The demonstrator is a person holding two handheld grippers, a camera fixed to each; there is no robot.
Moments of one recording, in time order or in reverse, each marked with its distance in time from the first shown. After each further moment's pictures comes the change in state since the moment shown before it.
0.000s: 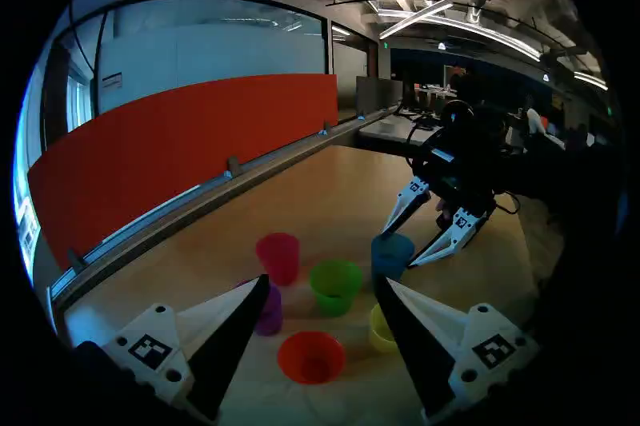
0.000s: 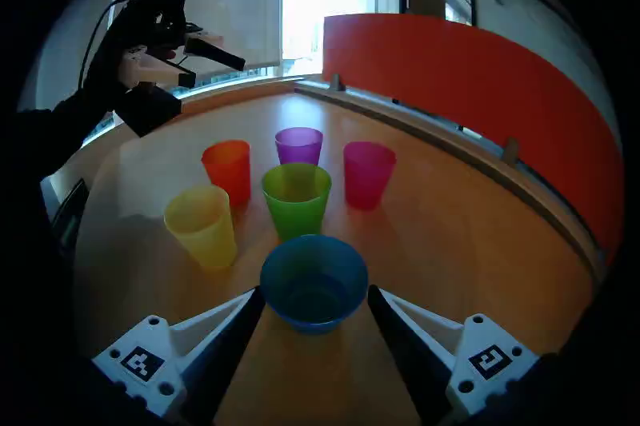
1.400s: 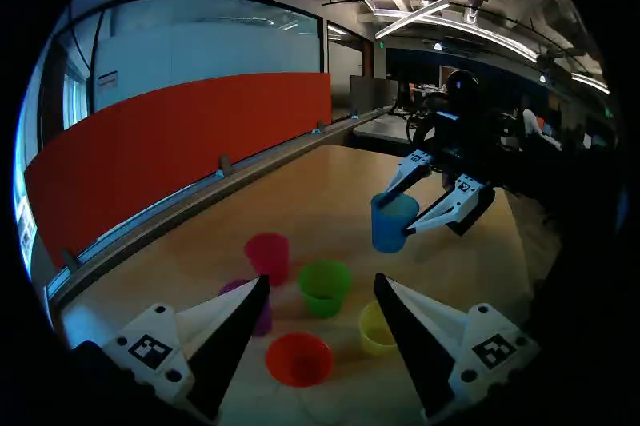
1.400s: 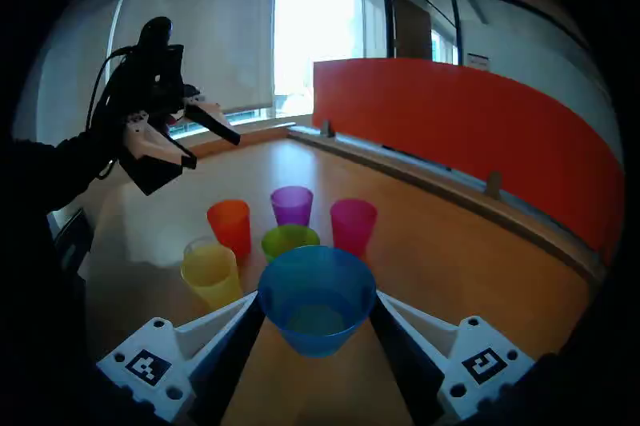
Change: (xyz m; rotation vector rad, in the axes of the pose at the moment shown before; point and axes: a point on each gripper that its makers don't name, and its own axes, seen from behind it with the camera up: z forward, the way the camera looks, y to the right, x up) left arm -0.001 0.013 0.005 -0.026 -0.004 -0.002; right arm 0.064 0.008 -0.044 -0.028 0.187 0.026
